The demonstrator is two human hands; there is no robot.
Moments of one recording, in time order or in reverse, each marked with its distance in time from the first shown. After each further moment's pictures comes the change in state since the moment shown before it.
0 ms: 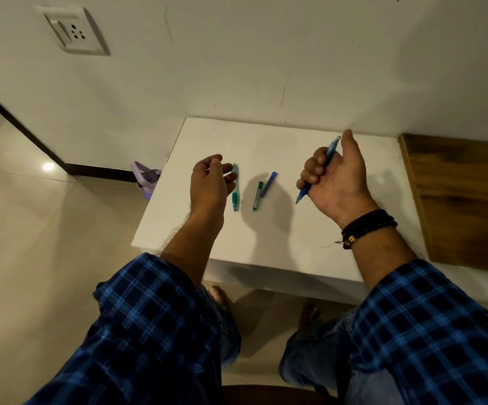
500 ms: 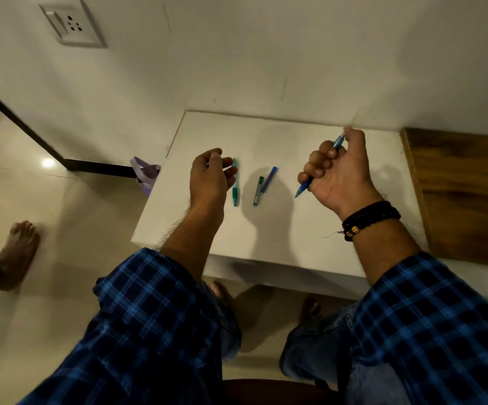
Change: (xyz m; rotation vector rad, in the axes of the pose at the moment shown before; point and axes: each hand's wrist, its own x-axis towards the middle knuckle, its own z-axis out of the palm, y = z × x) left_hand 0.001 -0.002 -0.002 -0.036 -0.002 0.010; right_hand -0.003 -0.004 0.008 0.060 0.074 0.045
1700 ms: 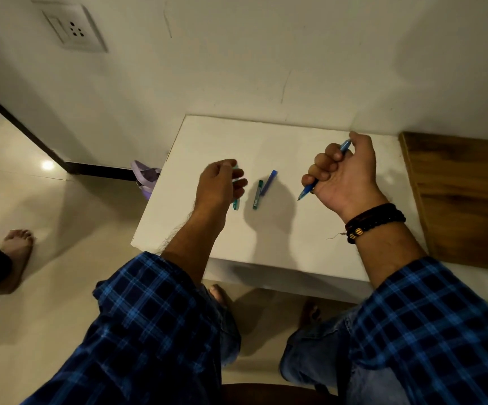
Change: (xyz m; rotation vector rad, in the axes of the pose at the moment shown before) left_hand -0.006 -0.002 0.004 0.052 -0.143 -0.066; right_hand -0.002 -0.008 -0.004 0.055 0.015 -0.006
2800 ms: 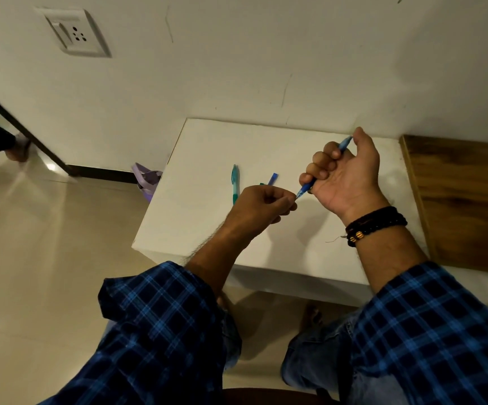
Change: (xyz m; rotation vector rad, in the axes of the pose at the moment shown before) left_hand -0.027 -0.021 0.031 0.448 -0.414 0.141; right_hand -0.004 -0.001 0.005 0.035 -0.048 -0.015
